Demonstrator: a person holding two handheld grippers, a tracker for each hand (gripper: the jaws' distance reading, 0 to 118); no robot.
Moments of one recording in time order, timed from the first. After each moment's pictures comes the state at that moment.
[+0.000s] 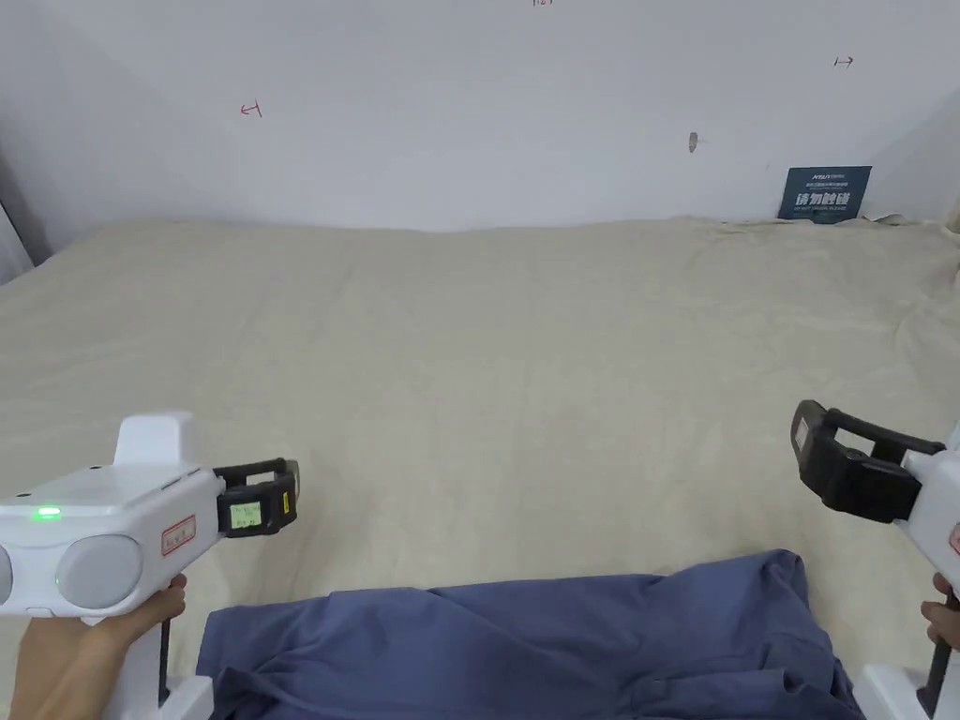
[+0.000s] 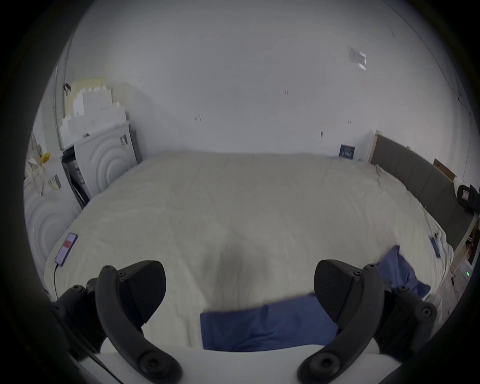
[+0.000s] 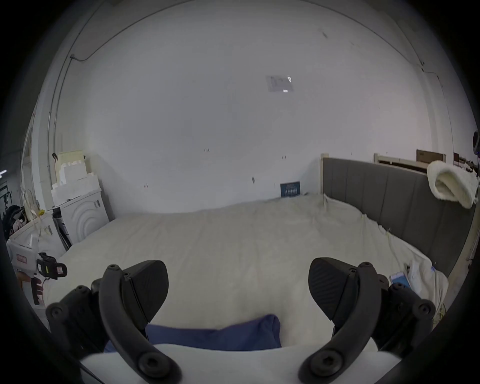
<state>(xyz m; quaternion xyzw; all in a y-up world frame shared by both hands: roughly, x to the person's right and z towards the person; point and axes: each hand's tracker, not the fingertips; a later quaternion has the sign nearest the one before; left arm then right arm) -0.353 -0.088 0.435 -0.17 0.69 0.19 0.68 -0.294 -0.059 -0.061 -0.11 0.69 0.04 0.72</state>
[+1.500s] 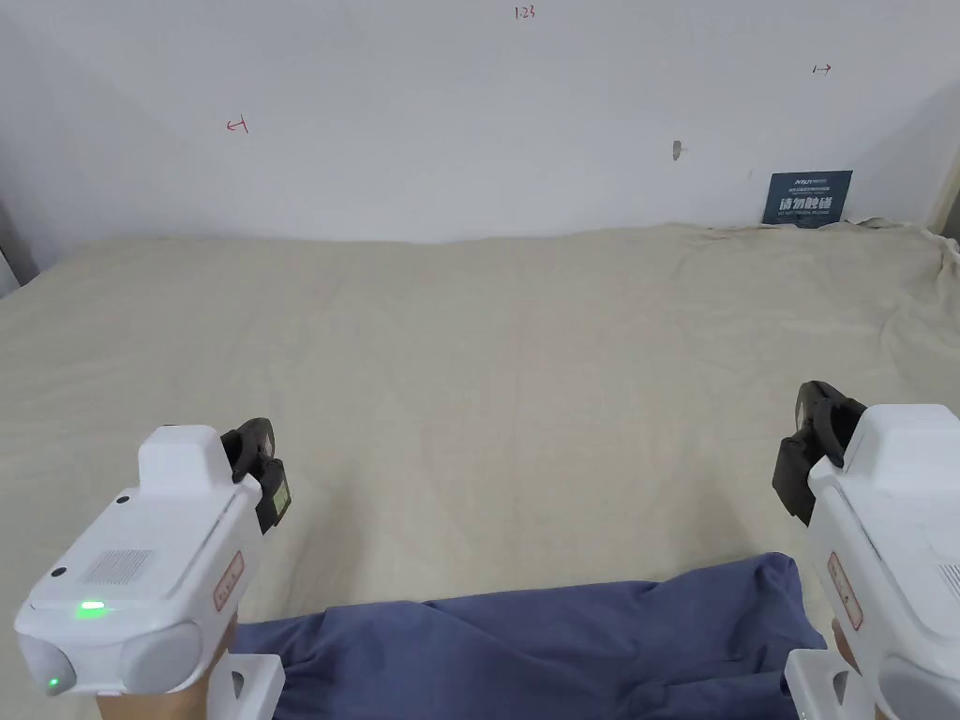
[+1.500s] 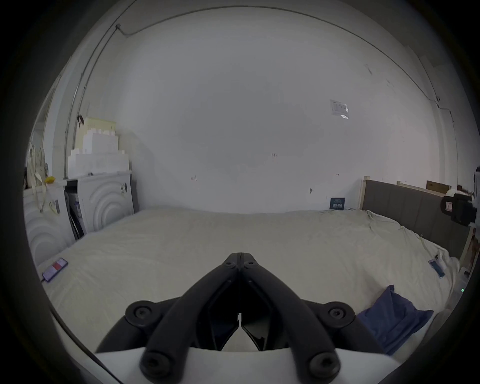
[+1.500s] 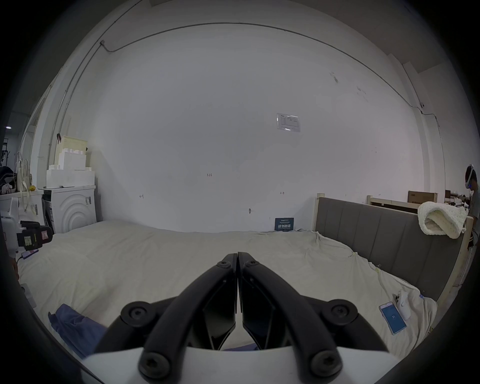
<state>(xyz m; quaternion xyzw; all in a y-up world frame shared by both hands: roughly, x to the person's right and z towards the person) -0.337 -0.101 0.406 -0.06 0.70 0.08 0.70 -0.289 -0.078 -0.014 0.00 0.67 0.04 0.74</state>
